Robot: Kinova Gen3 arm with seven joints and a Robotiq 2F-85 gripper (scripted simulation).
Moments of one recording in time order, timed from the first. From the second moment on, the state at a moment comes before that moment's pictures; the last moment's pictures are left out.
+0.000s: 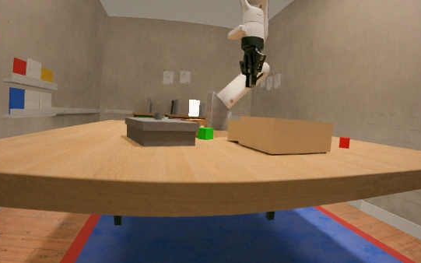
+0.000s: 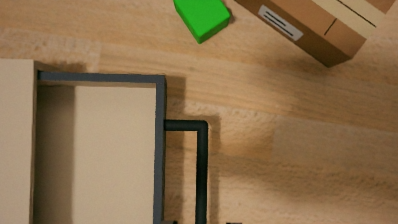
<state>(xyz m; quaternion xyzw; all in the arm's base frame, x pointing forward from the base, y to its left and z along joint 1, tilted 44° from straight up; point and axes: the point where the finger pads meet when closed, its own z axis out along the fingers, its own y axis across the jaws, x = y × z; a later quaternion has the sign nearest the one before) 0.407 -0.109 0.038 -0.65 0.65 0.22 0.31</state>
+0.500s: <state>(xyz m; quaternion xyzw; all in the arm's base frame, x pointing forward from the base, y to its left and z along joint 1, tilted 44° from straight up) 0.408 -0.102 0.031 -0.65 0.65 0.22 0.31</state>
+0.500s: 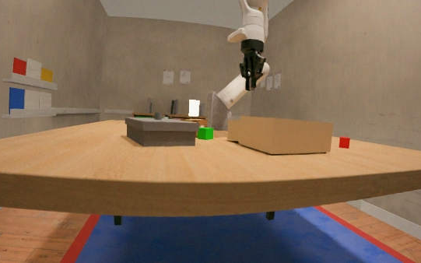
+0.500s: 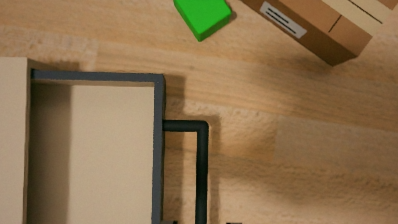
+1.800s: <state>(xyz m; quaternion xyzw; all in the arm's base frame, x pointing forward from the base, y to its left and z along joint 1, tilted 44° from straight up) 0.419 -0.040 -0.034 -0.65 0.65 0.22 0.31</state>
